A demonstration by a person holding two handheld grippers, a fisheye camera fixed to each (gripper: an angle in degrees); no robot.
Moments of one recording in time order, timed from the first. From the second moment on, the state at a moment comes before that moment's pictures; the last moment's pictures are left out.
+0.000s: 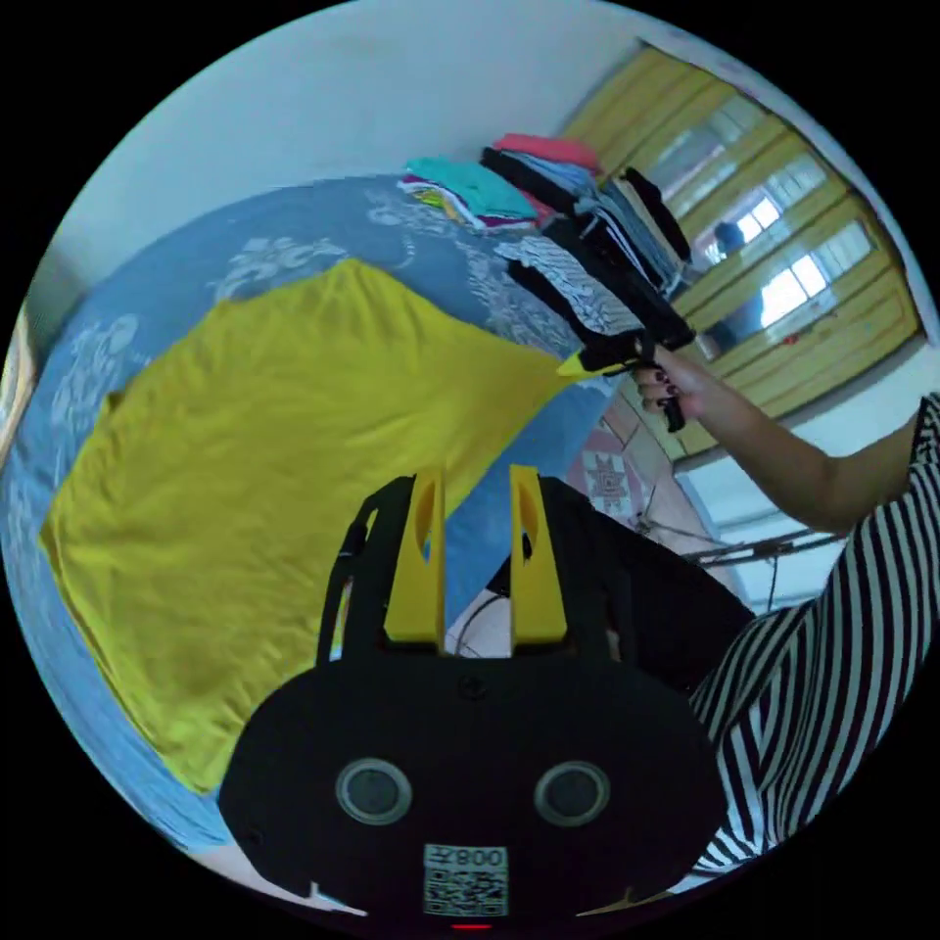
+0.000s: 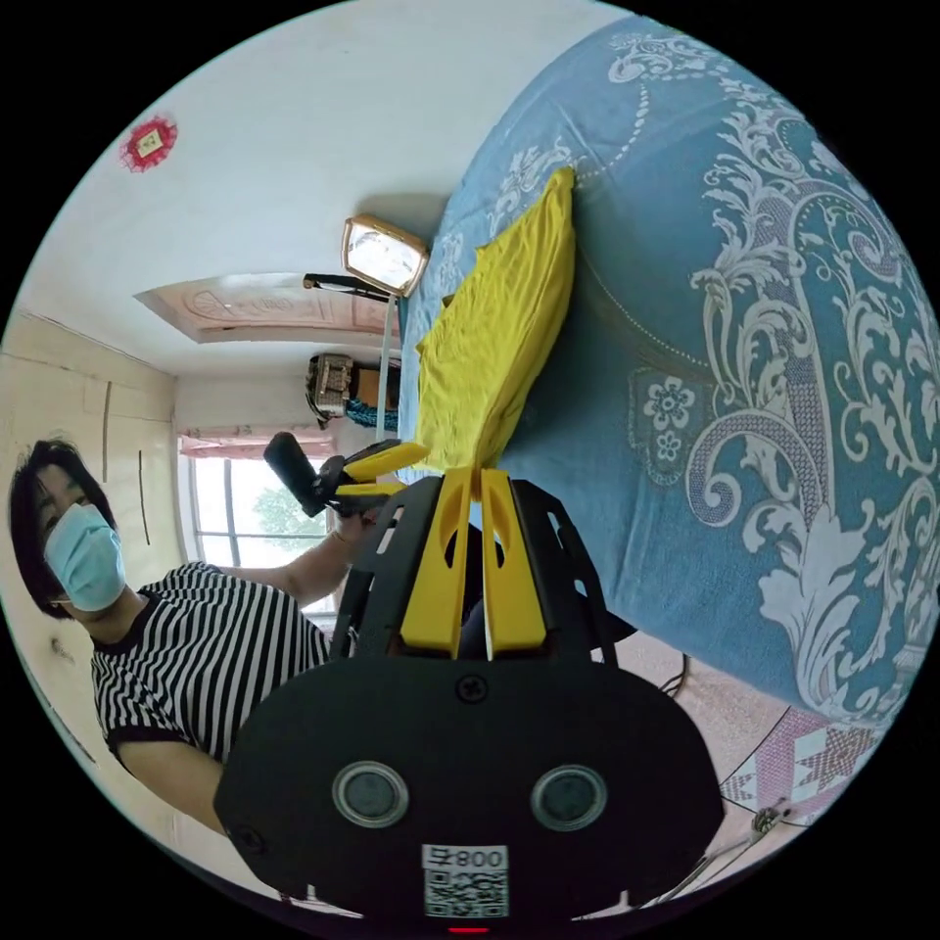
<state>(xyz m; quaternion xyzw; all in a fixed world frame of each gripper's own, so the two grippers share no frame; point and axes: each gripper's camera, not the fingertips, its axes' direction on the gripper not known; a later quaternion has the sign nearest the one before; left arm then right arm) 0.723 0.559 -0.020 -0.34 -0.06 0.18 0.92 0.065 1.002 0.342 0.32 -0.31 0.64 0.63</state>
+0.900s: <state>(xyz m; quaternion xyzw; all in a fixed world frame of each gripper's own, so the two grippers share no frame) 0.865 0.561 0.099 -0.26 -0.12 0.12 0.95 0.265 0.967 0.396 0.38 -0.31 0.68 0.54</state>
